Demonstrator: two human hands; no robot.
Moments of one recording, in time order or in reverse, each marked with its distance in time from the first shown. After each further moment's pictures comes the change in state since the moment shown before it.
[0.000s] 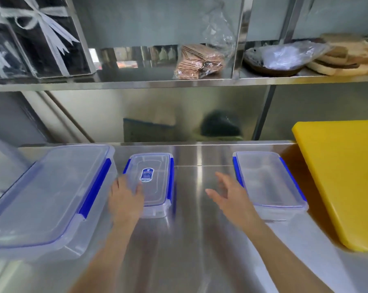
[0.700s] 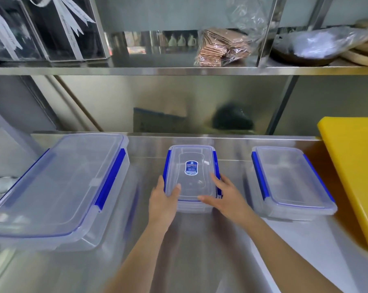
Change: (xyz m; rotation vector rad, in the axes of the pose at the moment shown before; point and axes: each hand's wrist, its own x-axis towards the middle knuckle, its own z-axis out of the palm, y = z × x) left_hand -0.014 -0.011 0.035 -0.395 -0.322 -0.095; right_hand 0.022 0.002 0.057 0.137 -0.254 -0.002
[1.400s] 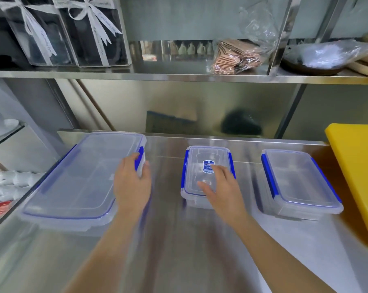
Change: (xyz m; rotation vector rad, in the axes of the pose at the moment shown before) left_hand -0.023 0.035 -0.101 0.237 0.460 0.330; right_hand -0.014 -0.045 0.036 -0.351 0.305 -0.169
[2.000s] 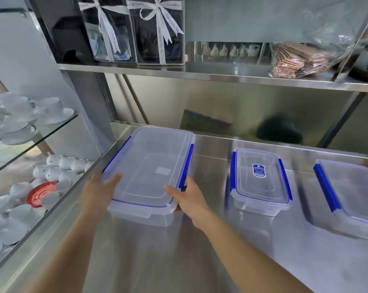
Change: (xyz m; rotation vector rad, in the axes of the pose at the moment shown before) left_hand 0.060 -0.158 -0.132 0.078 -0.035 -0.428; right_hand -0.012 -0.144 0.133 0.731 -0.487 0.355
